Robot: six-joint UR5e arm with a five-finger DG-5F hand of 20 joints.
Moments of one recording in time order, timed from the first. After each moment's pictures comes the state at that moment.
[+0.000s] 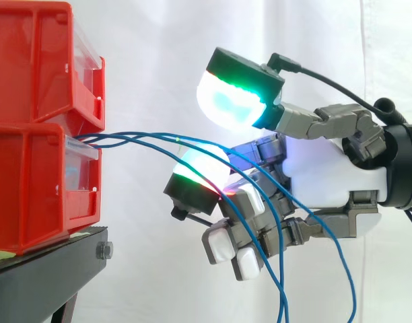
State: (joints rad) arm 0.14 -2.28 -1.17 -2.84 -1.36 -0.13
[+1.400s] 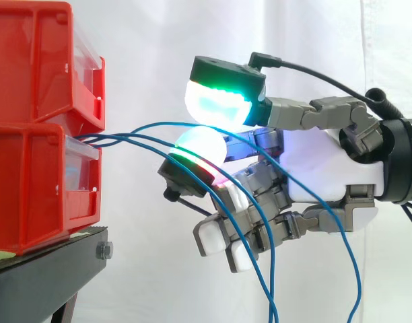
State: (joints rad) arm 0.14 -2.29 -1.16 -2.84 -1.36 -0.13
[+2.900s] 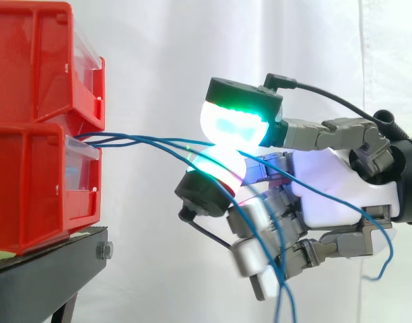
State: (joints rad) arm 0.13 -2.29 -1.18 -2.90 -1.37 0.01
